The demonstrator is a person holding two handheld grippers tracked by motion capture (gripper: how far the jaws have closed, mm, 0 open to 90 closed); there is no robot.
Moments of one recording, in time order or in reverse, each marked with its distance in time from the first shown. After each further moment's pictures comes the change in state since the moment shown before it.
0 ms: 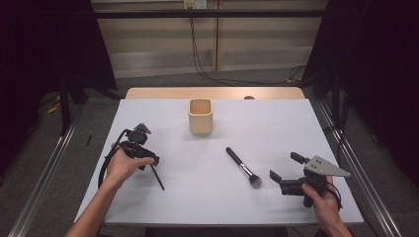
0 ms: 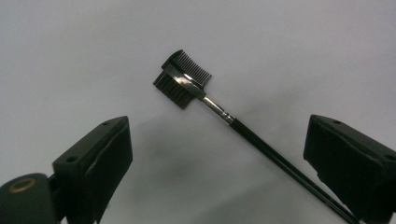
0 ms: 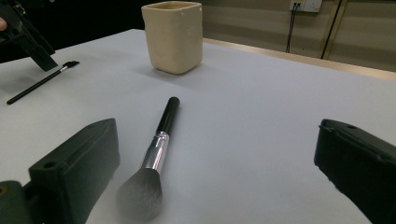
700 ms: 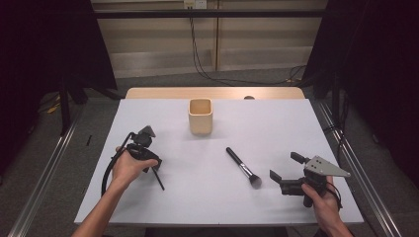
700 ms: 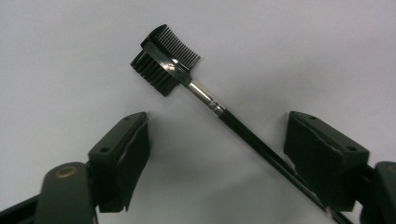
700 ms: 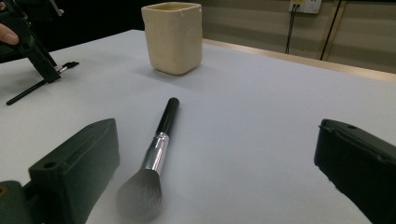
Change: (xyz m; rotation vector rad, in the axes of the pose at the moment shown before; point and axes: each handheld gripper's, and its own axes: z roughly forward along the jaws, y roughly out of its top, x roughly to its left) left arm -0.011 0.001 0.013 0.079 0.010 -0.045; right arm 0.000 0.000 0.000 -0.003 -0.001 -0.004
